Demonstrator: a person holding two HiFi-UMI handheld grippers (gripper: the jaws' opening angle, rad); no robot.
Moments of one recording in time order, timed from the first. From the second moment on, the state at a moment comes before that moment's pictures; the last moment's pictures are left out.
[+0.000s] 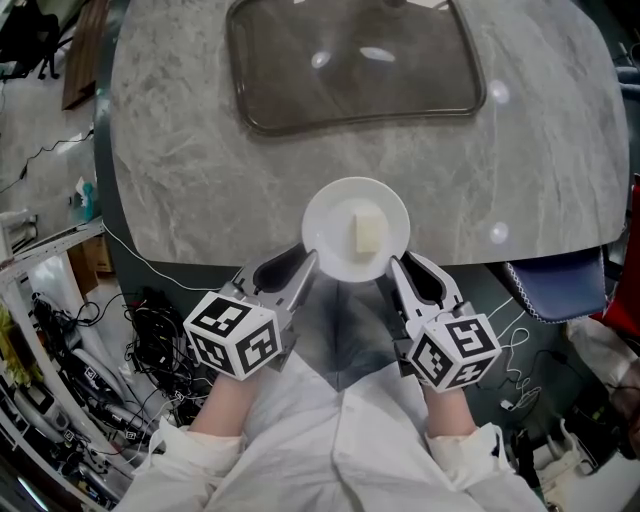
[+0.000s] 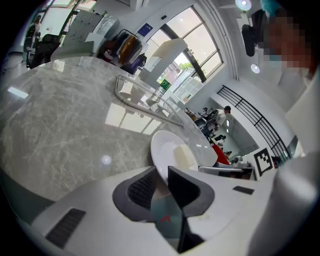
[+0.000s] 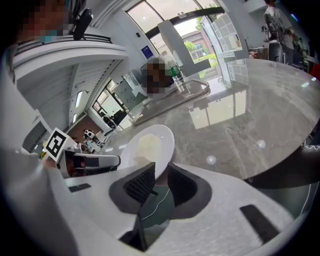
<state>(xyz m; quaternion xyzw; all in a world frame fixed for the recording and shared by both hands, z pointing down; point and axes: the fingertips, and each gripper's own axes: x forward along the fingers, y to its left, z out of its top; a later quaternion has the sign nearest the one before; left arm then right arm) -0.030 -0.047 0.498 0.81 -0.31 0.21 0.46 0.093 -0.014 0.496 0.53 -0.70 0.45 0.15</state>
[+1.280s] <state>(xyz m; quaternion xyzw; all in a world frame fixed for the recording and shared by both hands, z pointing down) -0.014 -0.087 0.429 0.85 -0.35 0.16 0.37 0.110 -0.063 0.435 0.50 -0.77 0.37 0.15</state>
